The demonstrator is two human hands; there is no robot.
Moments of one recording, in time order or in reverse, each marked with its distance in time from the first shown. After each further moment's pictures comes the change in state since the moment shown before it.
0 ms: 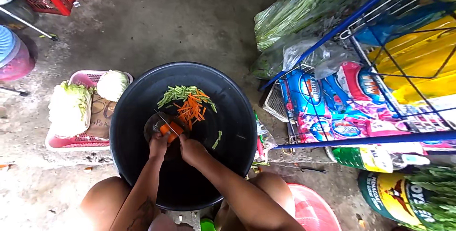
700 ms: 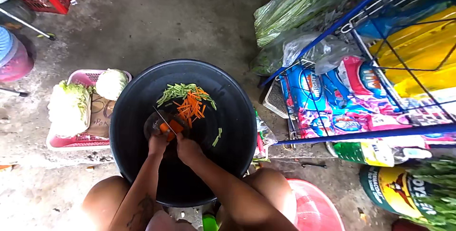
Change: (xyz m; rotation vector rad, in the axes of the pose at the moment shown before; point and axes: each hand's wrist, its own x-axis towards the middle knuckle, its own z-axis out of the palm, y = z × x) left_hand 0.000 0.003 -0.001 0.098 -0.022 -0.004; right_hand 0.012 -0.004 0.021 0.065 0.041 0.054
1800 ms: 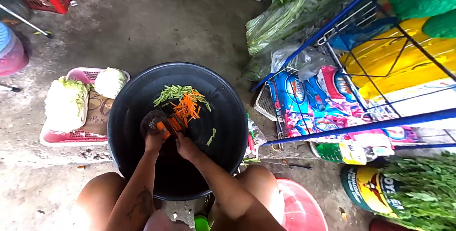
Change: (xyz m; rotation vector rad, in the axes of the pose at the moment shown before) left_hand 0.004 -0.010 -0.006 -0.041 -0.024 0.047; right_hand 0.025 0.033 0.026 0.145 0.051 -0.106
